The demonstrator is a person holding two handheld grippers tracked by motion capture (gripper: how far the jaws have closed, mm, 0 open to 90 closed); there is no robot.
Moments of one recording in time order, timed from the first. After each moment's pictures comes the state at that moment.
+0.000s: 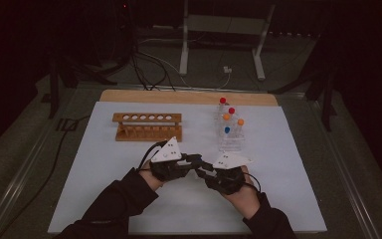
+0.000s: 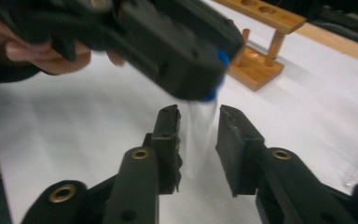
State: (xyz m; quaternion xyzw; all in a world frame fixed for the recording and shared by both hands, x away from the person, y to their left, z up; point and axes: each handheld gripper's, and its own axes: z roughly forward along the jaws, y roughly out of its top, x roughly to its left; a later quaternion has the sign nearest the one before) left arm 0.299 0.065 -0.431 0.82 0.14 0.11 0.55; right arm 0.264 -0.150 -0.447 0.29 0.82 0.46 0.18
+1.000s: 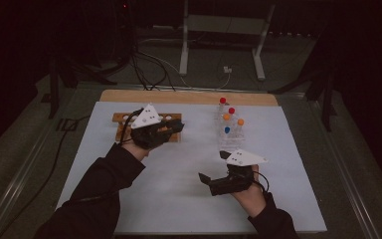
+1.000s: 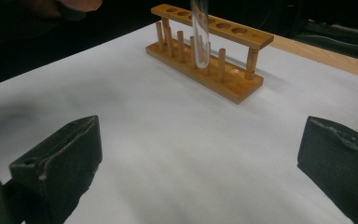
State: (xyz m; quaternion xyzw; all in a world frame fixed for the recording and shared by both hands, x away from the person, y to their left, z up) left arm 0.354 0.108 -0.383 0.78 0.21 0.20 0.55; right arm 0.266 -0.172 -0.443 0.32 0.78 0.50 0.18
